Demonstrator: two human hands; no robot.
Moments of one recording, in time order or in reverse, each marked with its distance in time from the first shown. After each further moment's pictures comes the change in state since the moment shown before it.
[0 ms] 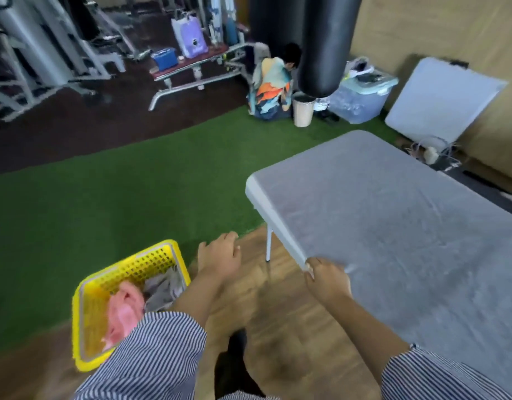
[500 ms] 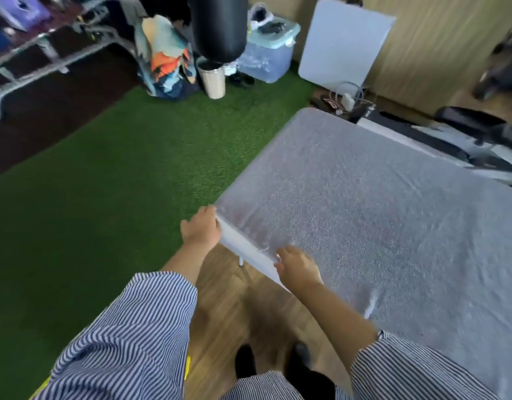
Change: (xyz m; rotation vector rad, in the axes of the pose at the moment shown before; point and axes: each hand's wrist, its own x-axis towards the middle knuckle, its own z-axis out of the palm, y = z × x) left_hand 0.299 0.014 -0.015 0.078 -0.226 0.266; right_hand 0.182 -0.065 0.002 0.103 -0.106 0.333
